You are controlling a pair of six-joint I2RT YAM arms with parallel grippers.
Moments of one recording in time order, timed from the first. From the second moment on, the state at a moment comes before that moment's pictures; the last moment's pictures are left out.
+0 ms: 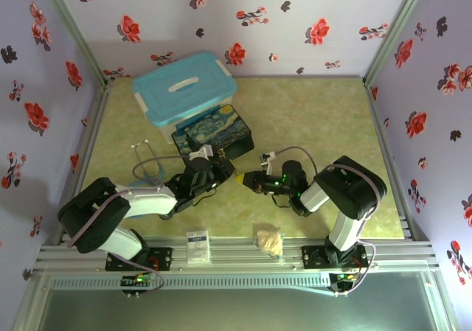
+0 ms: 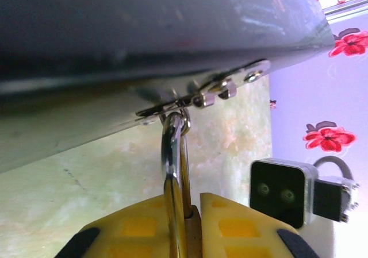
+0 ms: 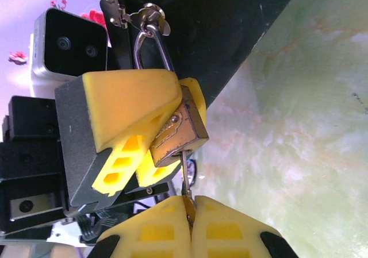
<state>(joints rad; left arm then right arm) -0.88 1.47 0.50 0.57 -0.05 -1.23 0.64 1.75 0.33 1.22 -0.72 1.17</state>
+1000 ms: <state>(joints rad) -0.87 1.47 0.53 0.54 -0.02 -1.21 0.56 1.80 0.38 1.23 -0.86 1.36</state>
